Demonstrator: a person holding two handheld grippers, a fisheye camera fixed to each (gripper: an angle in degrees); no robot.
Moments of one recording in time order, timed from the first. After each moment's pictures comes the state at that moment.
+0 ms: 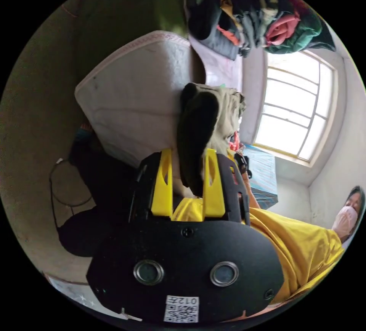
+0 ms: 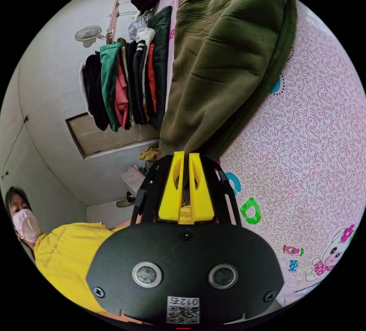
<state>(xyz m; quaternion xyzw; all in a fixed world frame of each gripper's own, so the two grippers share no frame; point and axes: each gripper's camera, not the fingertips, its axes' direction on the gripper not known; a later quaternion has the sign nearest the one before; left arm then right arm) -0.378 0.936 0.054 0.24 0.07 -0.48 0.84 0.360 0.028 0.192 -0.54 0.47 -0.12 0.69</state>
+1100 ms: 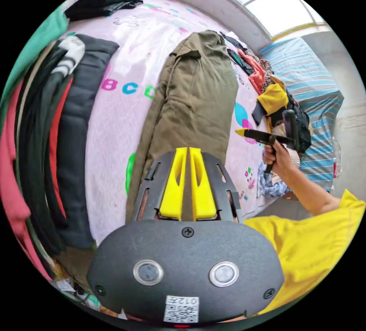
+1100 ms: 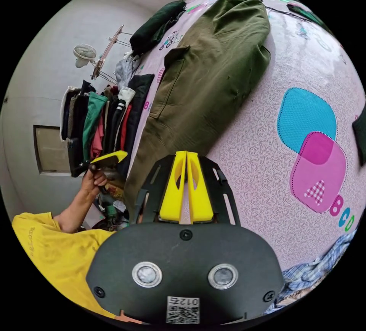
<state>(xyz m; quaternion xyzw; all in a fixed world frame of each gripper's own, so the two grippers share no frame) -0.399 0.386 0.074 -0.02 -0.23 -0.14 0.96 0.194 -0.078 0.249 -0.41 0.53 -0.32 0.67</state>
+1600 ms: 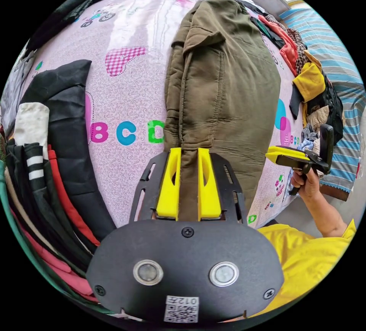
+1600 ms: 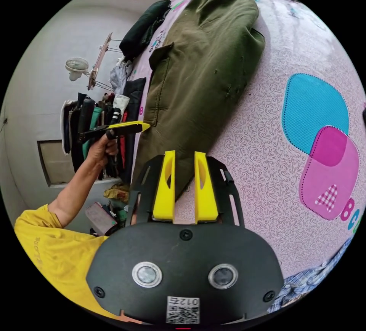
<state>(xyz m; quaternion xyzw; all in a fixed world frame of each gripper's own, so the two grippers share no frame) -0.486 0.220 0.139 -0.15 -0.26 -0.13 0.94 0.200 -0.120 0.275 -0.40 0.55 -0.27 0.69</state>
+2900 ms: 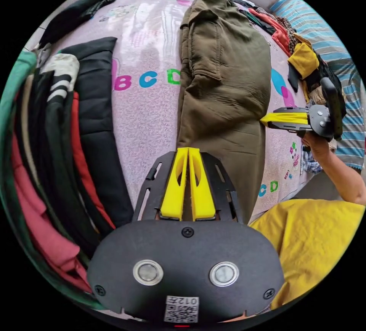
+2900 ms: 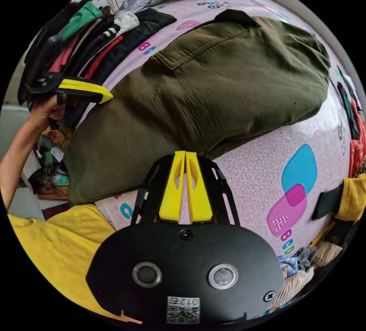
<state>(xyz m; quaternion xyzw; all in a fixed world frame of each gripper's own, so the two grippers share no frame) -0.466 0.246 0.079 -0.13 -0.32 -0.07 0.93 0.255 0.055 0.439 -0.48 0.65 -0.45 0.38</state>
